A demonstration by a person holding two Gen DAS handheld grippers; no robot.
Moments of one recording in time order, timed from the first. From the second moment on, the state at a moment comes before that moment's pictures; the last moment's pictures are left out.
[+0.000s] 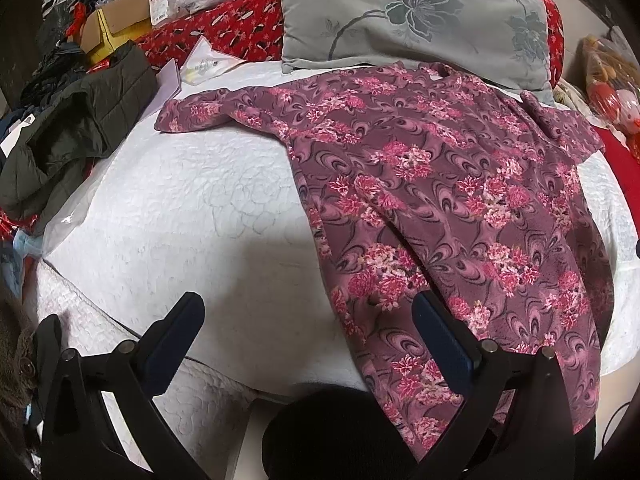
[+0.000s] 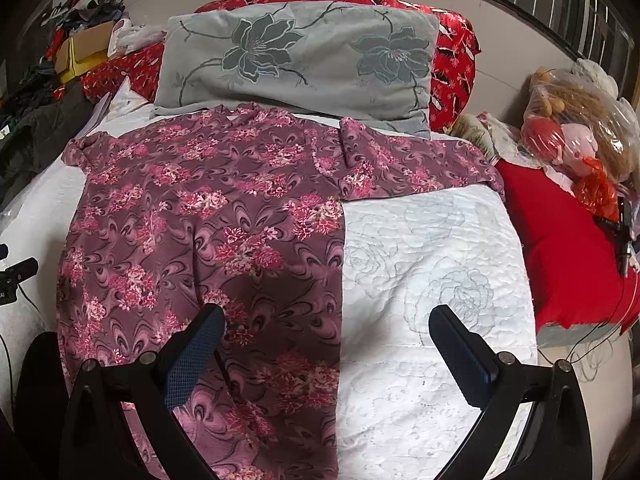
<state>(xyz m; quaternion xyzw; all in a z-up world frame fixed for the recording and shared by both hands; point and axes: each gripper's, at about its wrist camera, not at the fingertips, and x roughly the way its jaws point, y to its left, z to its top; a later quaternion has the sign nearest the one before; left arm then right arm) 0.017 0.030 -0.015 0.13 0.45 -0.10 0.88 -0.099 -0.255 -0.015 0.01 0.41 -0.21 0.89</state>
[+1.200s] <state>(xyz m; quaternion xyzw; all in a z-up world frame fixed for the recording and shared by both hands) 0.019 0.026 -0.025 0.13 0.46 -0.11 0.87 -0.104 -0.263 -0.026 0.03 0.42 -0.19 0.89</state>
